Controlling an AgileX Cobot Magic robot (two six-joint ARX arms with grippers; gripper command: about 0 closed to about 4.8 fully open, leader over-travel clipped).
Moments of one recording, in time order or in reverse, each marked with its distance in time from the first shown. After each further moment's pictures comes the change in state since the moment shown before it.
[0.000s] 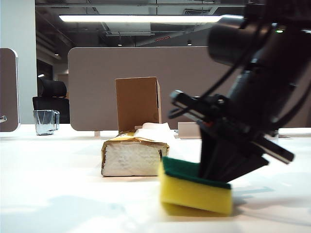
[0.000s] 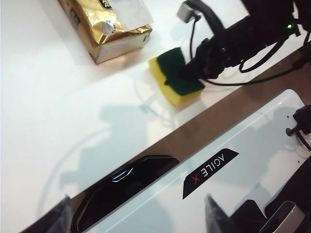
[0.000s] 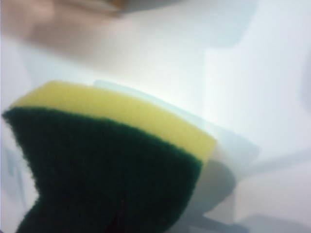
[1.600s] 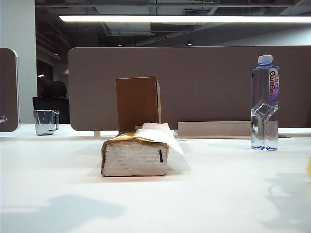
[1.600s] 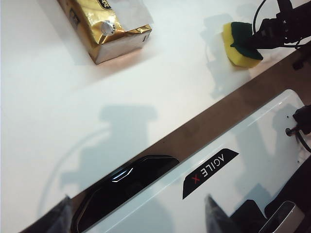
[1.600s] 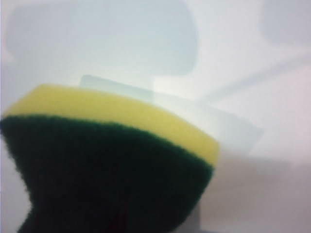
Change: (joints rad) left arm 0.000 0.000 0.000 0.000 0.001 0.000; right arm -0.595 -0.342 -0.179 -0.298 0.068 -0.279
